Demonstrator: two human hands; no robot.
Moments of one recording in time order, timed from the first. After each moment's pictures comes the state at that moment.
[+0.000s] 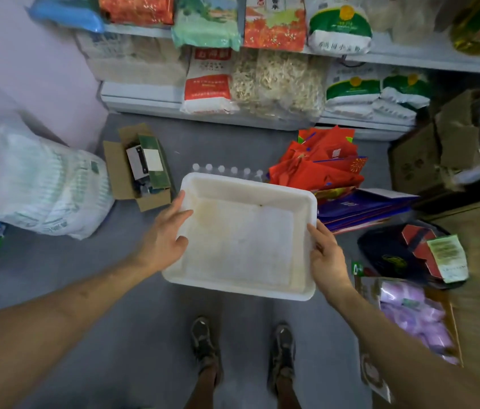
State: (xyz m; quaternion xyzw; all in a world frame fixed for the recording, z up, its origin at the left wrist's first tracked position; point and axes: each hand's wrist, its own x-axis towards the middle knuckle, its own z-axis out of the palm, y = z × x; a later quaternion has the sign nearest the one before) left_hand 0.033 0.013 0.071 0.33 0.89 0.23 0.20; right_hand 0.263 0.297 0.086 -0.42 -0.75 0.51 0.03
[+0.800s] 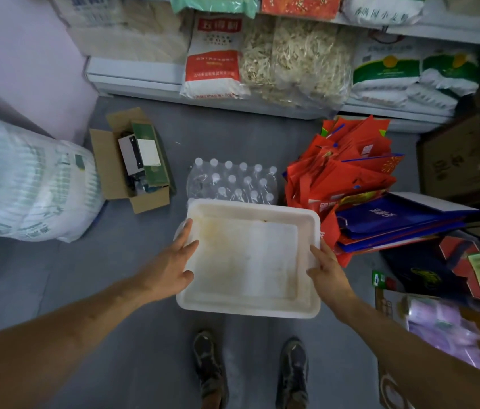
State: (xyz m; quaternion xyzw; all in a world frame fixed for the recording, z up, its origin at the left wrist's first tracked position) left_hand -0.012 0.015 -0.039 0.36 0.84 0.12 0.39; right_hand 0.201 0.317 -0.042 -0.48 -0.69 0.53 -0.14
